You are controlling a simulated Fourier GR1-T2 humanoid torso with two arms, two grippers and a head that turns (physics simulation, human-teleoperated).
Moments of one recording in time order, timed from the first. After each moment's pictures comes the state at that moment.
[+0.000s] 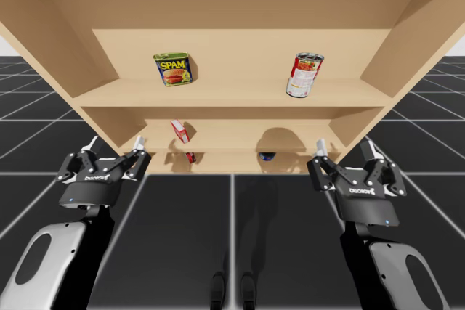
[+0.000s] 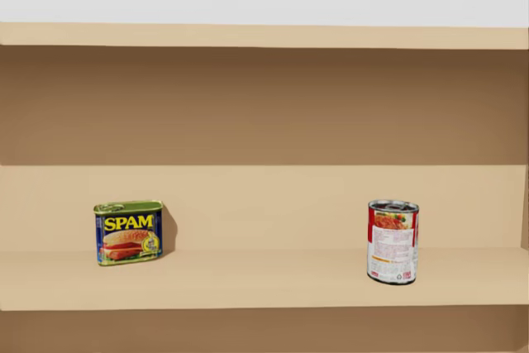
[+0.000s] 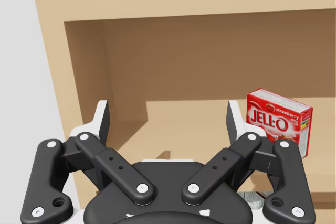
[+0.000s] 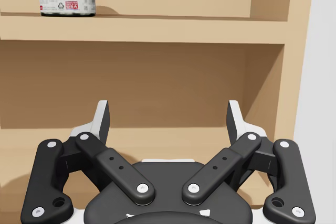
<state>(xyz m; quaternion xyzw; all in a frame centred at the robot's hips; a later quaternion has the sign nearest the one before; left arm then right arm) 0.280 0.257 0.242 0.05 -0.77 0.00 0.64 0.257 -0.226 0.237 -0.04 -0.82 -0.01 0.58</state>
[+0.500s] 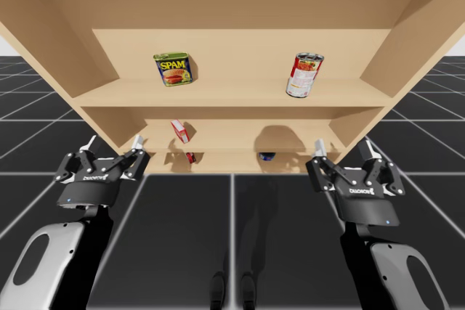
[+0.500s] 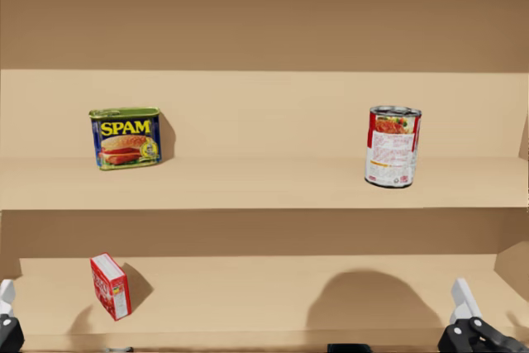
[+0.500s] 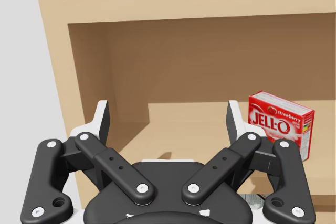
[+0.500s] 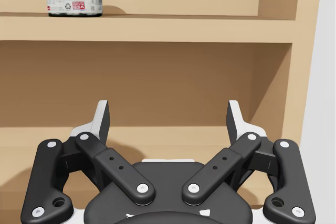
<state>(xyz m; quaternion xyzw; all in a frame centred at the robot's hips) 0.279 0.258 0.243 0.05 -0.77 0.00 0.64 0.256 -0.225 0.239 -0.03 -0.81 -0.01 0.58</state>
